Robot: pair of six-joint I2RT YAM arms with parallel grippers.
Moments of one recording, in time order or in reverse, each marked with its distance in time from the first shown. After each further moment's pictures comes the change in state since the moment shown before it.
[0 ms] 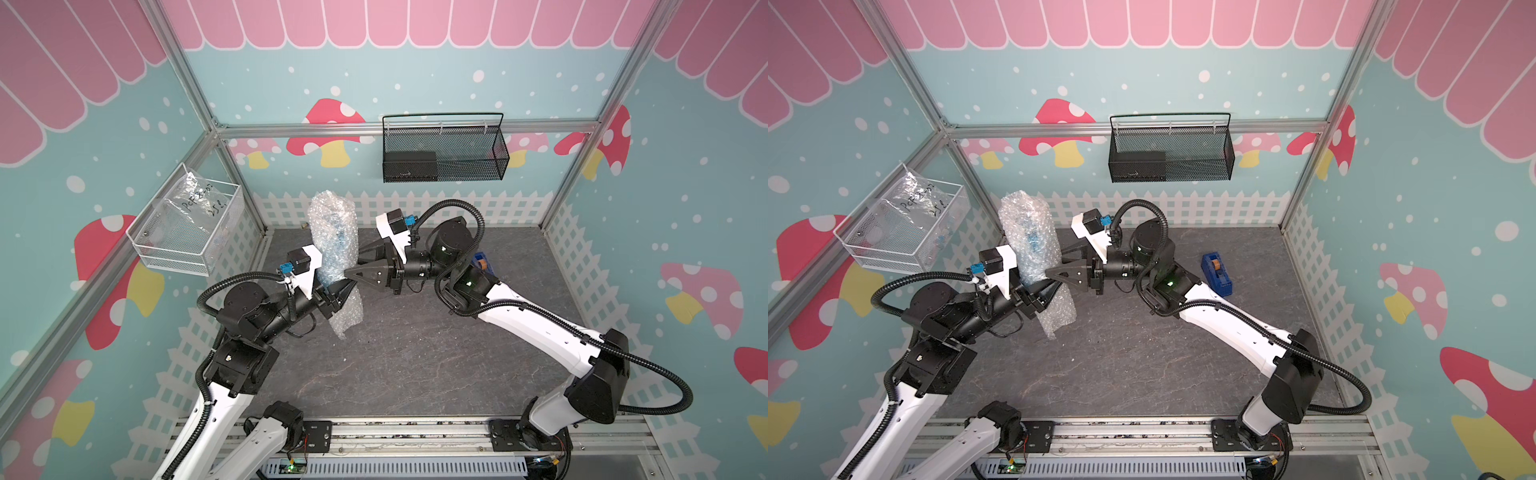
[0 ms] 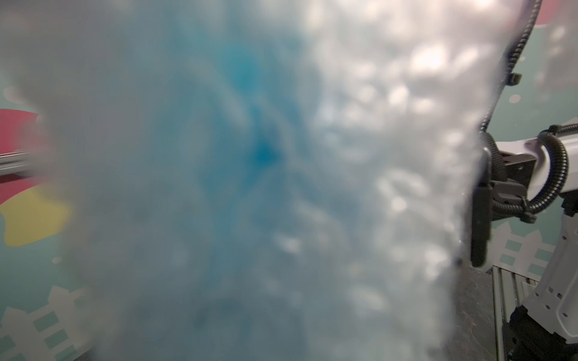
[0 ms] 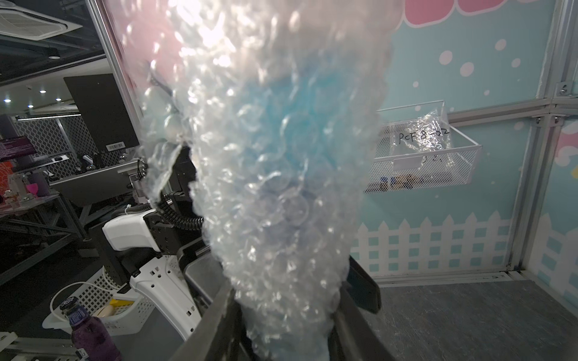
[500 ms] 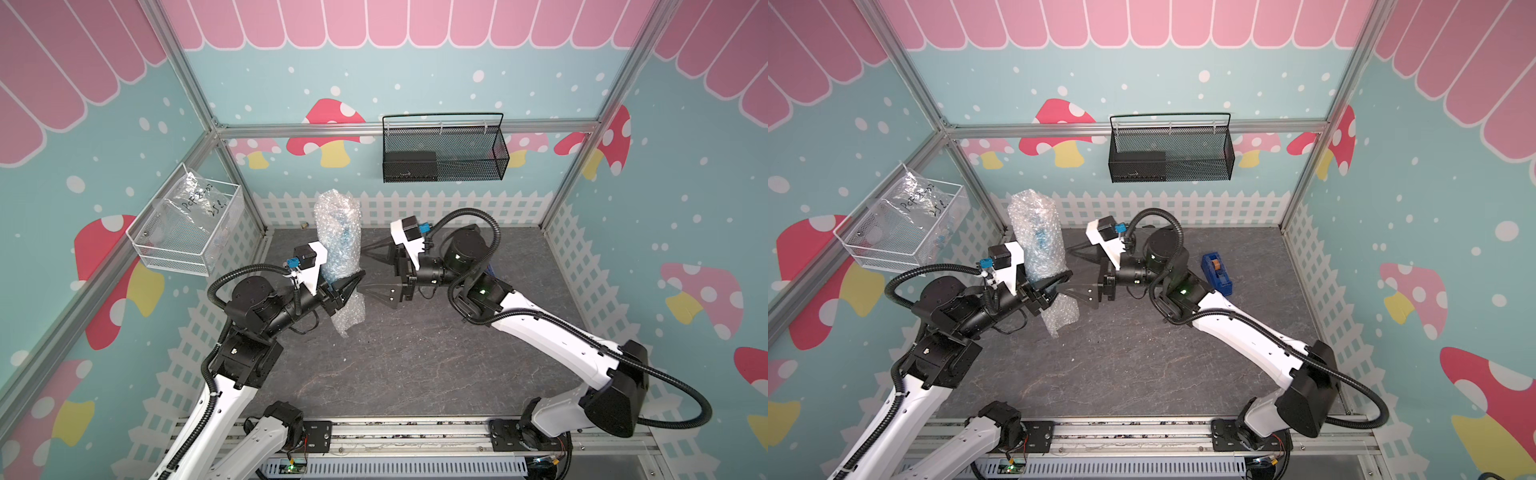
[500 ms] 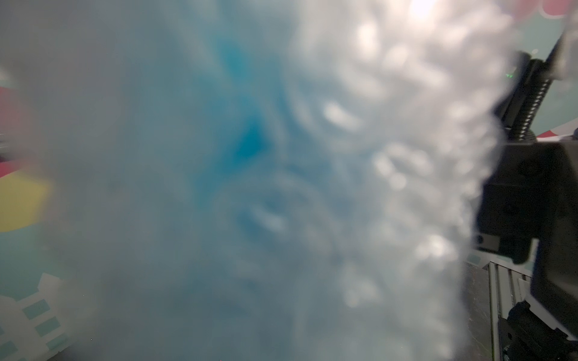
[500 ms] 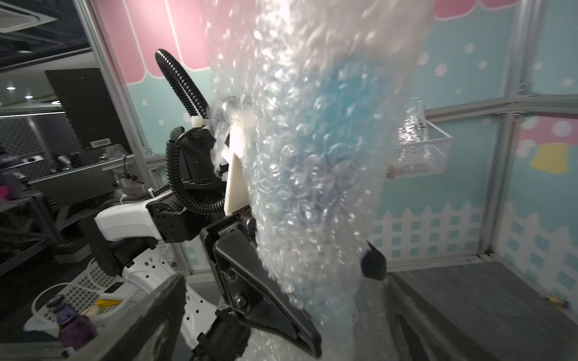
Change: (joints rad) left arm 0.000 0.061 0.002 -0.014 0.003 -0.012; right arm -0.080 -0.185 -0.177 -0.049 0.107 -0.051
